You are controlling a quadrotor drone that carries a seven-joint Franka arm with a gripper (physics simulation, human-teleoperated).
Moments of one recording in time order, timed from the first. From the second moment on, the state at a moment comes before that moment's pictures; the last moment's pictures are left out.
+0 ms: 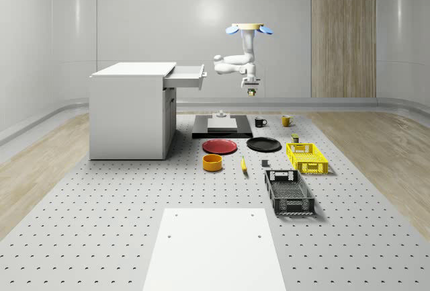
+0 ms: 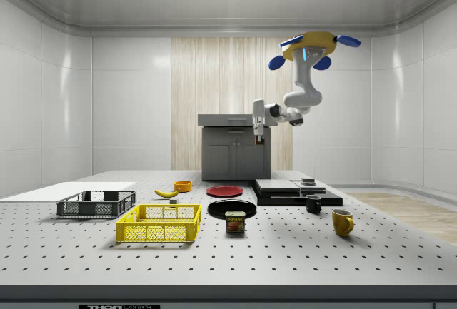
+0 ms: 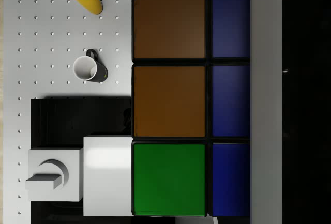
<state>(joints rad) -1.15 -1.44 1.26 -2.86 -1.91 1.53 1.66</state>
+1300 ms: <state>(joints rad) -1.16 -1.47 1.26 -2.85 -1.89 1.56 1.67</state>
